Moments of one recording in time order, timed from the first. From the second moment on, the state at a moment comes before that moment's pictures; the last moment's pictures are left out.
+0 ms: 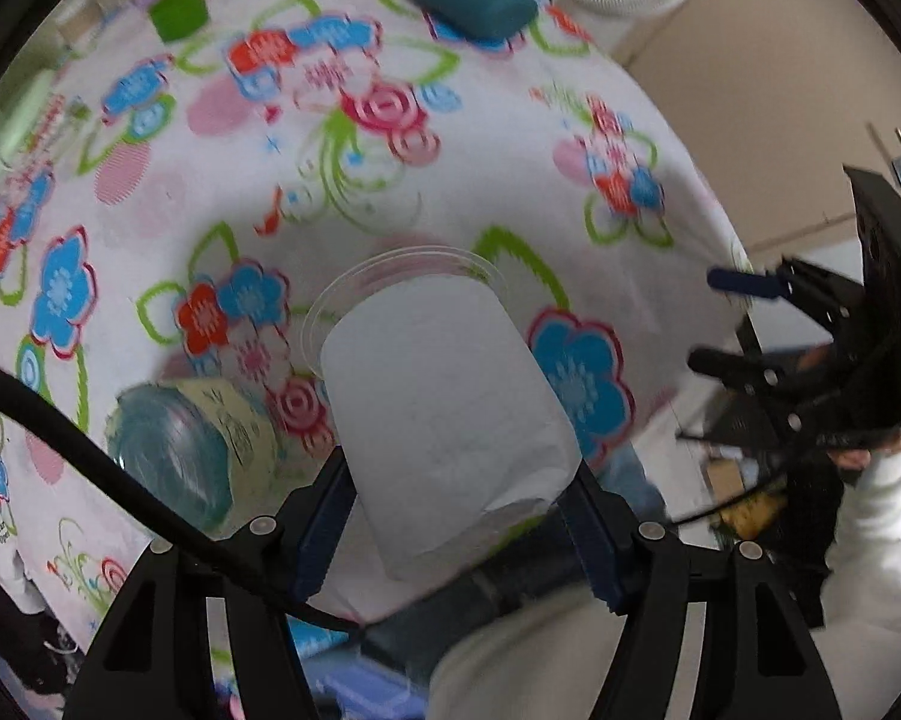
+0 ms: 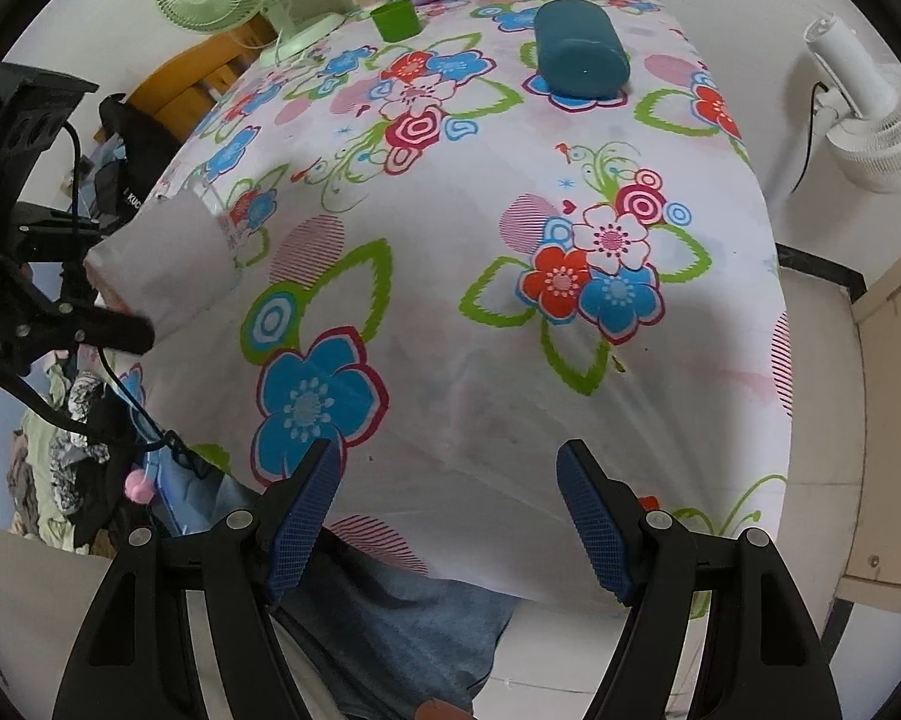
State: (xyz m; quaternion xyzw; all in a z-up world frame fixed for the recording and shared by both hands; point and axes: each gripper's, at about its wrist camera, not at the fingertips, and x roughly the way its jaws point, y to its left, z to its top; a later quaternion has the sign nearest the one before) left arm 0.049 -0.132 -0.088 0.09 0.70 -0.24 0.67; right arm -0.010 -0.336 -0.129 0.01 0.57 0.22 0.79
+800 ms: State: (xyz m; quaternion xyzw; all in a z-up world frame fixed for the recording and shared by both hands) left arm 0.097 -0.156 -0.113 0.08 0.78 -0.22 0.59; right arm 0.001 -0.326 -0.142 0.00 0.57 0.22 0.79
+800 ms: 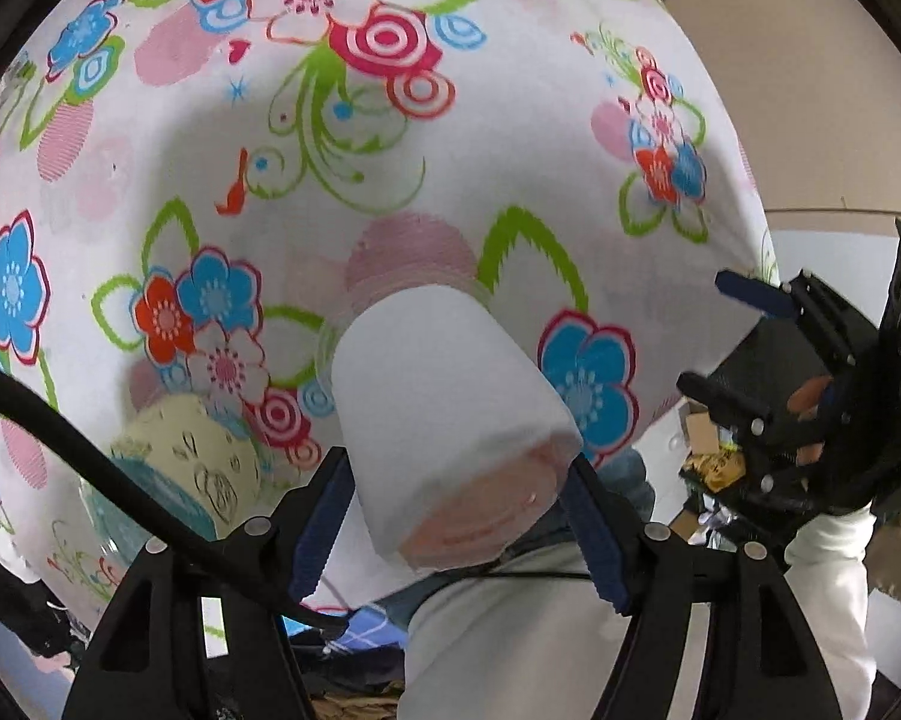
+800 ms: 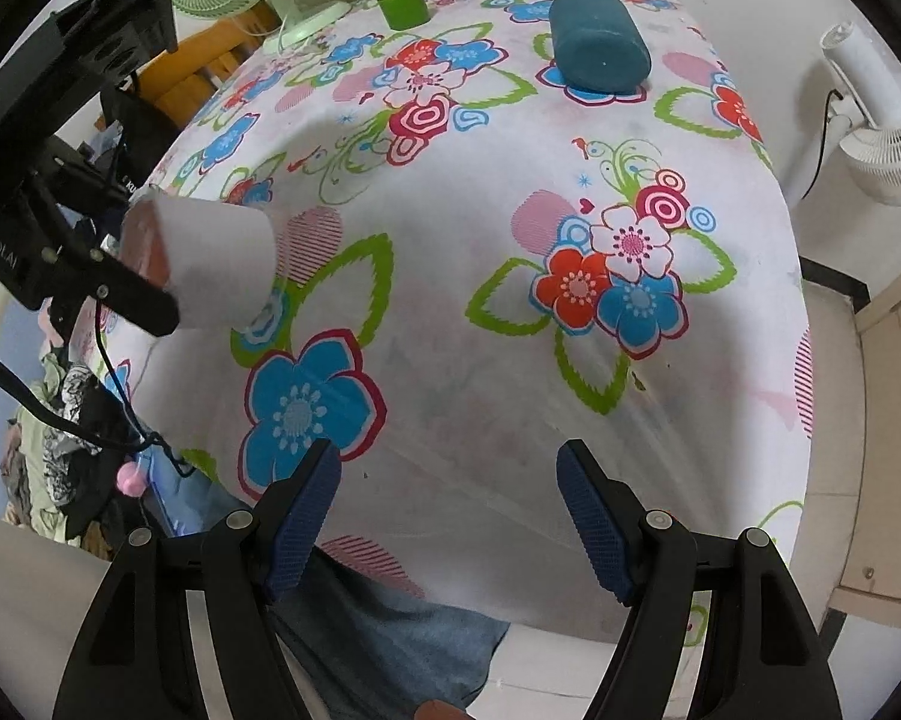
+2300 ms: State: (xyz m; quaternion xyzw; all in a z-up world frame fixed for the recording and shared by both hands) left arm 0.051 -0.093 -0.043 0.07 0.64 -0.21 0.74; right arm -0.002 -0.253 -0.057 -0.02 0.48 0.24 0.85
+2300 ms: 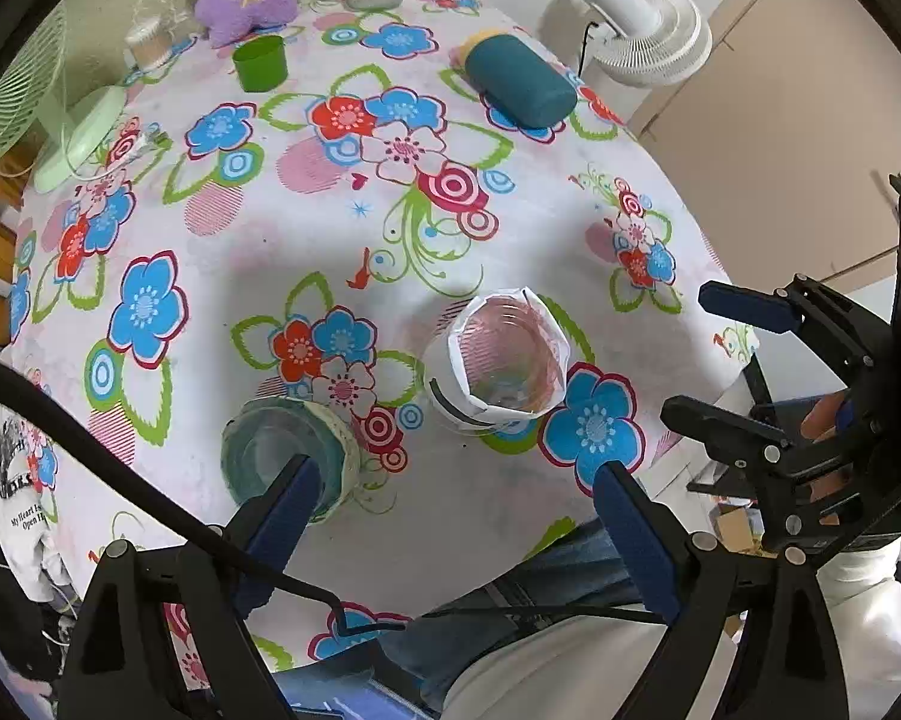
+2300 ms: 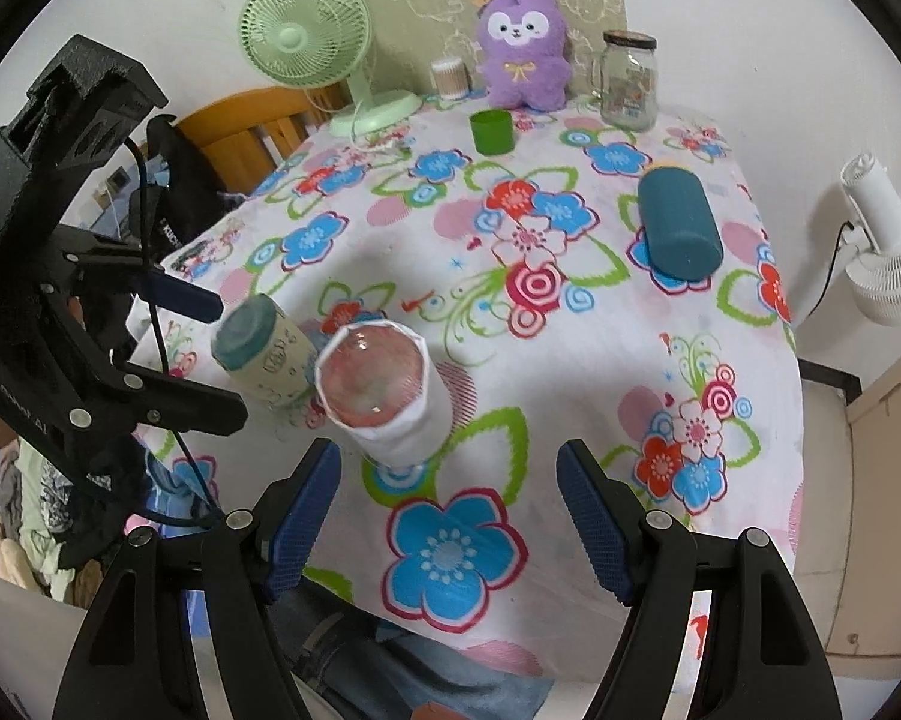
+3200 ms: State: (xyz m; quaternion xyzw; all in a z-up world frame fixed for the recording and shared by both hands) left arm 0.040 -0.036 -0.005 0.01 0.52 -0.17 0.84; right arm -0.011 -0.212 -0.001 -0.03 0.38 0.25 0.89
